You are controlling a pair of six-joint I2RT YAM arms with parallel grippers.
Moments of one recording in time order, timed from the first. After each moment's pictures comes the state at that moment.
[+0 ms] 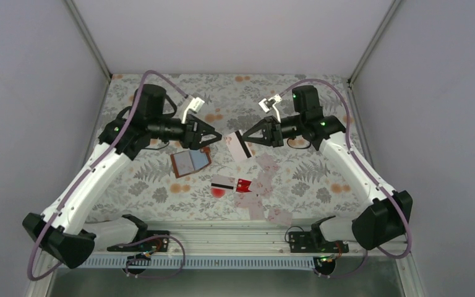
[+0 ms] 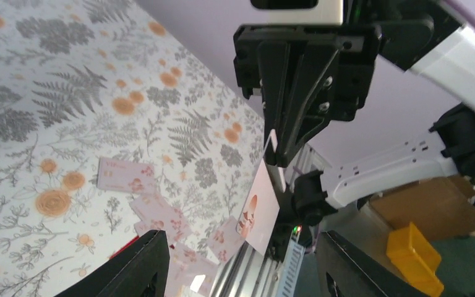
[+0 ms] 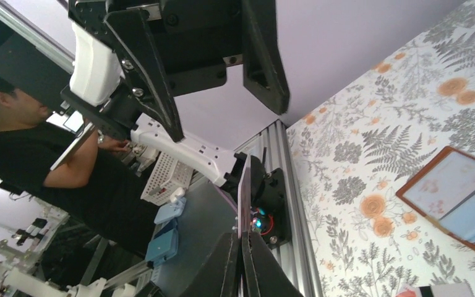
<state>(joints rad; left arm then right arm) -0.50 1.20 1.34 -0.74 0.83 -0.22 0.40 1.33 1.23 -0.59 -1.33 0.08</state>
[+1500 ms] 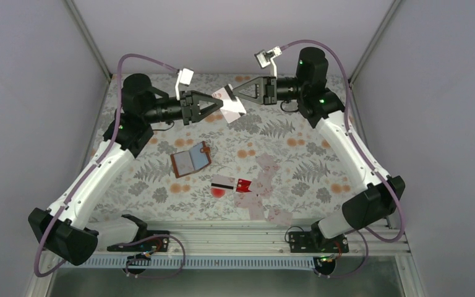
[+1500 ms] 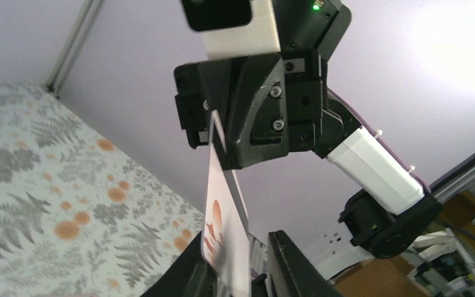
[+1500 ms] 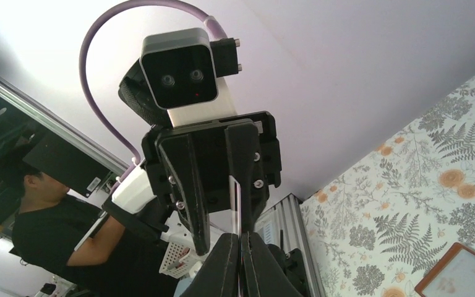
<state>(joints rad) -0.43 1.20 1.25 -0.07 0.94 -0.66 0.41 1.50 1.59 -0.20 -1.25 0.69</state>
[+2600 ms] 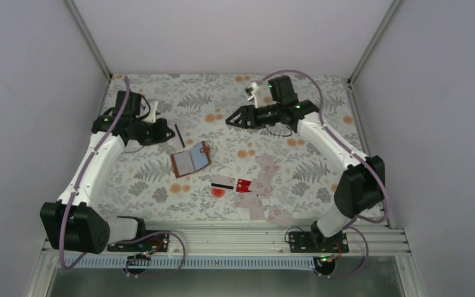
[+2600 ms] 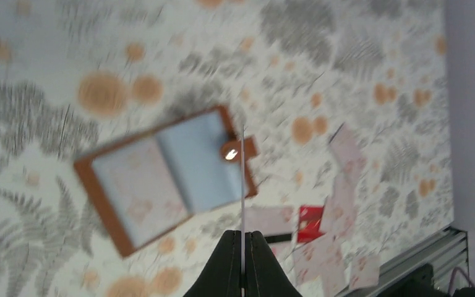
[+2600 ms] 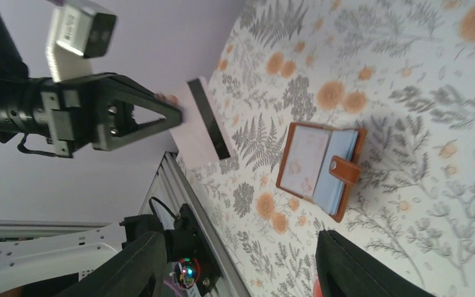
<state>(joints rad) -0.11 1.27 1.23 -0.92 0.51 -0.30 0.45 1.61 1.42 -0.57 -0.86 0.41</state>
